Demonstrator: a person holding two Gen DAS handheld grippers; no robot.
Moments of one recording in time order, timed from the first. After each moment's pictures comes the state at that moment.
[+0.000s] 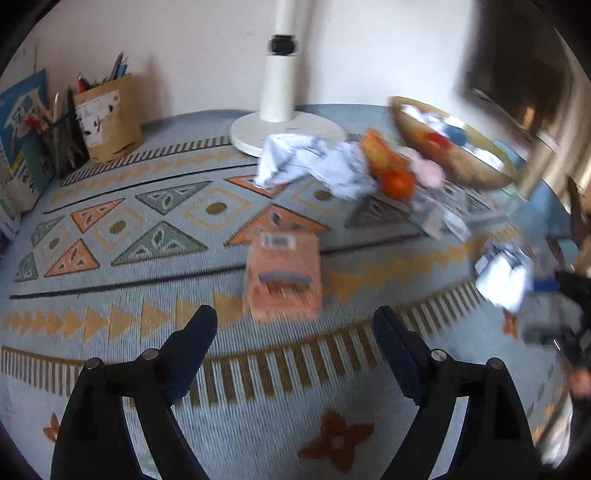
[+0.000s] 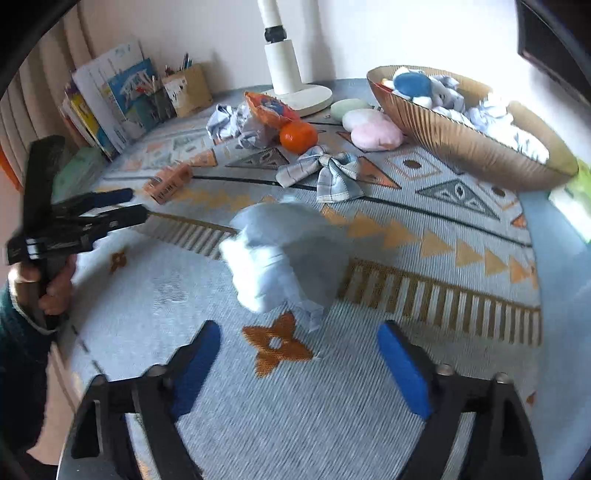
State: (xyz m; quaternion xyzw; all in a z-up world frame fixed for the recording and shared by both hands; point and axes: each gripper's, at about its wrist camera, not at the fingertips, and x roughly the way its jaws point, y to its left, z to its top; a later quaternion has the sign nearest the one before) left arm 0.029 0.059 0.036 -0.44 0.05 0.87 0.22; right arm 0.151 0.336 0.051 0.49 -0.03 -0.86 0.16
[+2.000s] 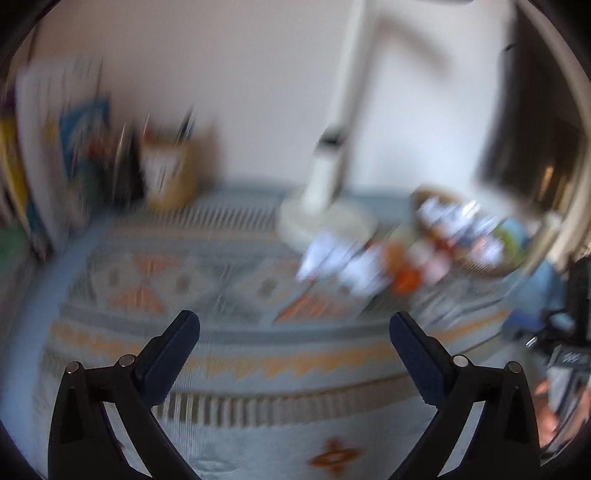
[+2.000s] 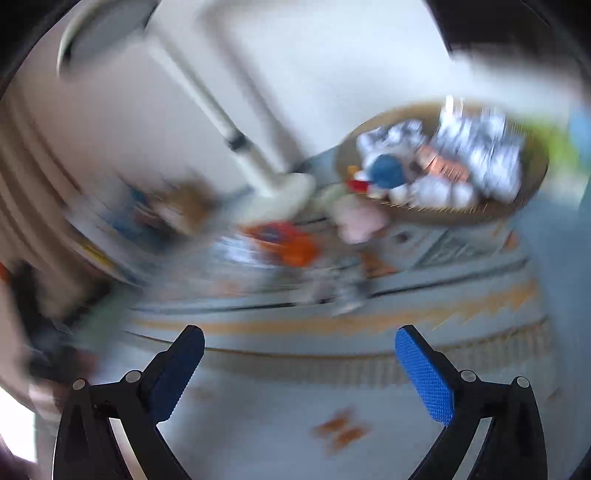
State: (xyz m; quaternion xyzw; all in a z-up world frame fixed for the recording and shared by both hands) left arm 0.023 0.021 0.080 -0.37 -0.02 0.91 0.17; right arm 0.126 0.323 0.085 0.39 -0.12 -0.91 0.08
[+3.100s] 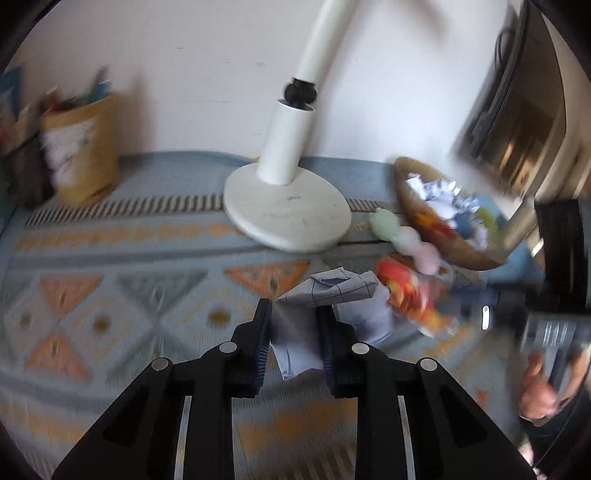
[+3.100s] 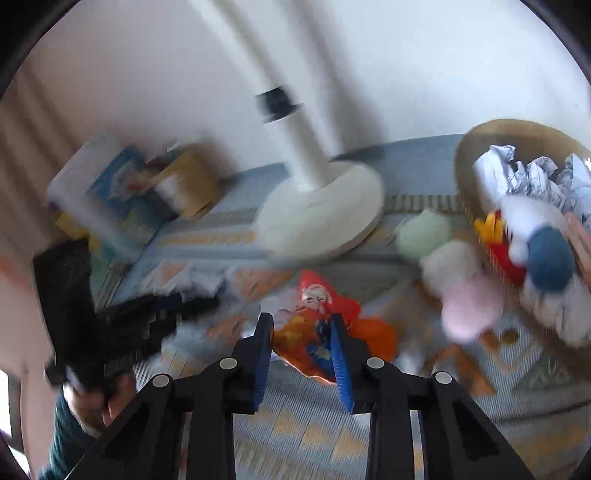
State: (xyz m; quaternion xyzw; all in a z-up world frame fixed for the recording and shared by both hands) left arm -0.033 0.044 0.067 -0.41 -0.04 0.86 0.29; right arm 0.035 0.275 0.090 0.46 -0.08 -0.85 0.23
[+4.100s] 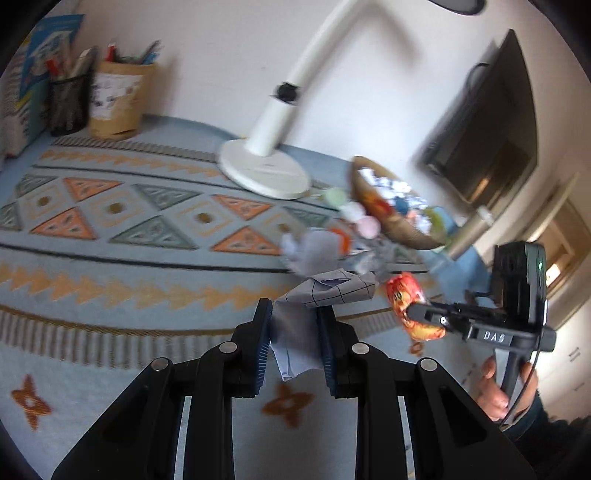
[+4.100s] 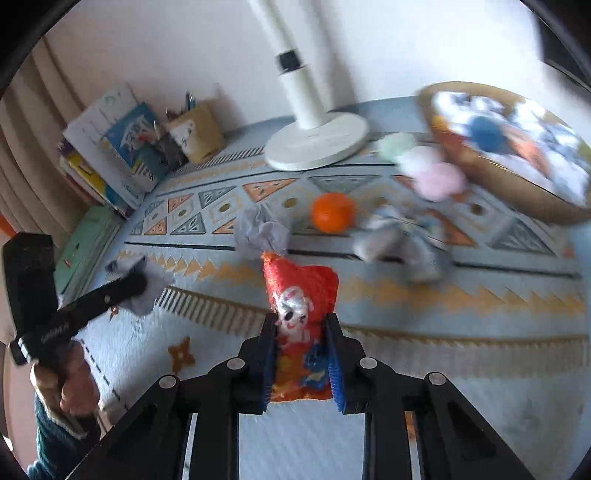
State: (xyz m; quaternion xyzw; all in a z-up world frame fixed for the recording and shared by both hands) left arm 0.057 0.010 0.069 -0.41 -0.11 0.84 0.33; right arm 0.120 0.298 0.083 0.46 -0.10 -0.87 0.14
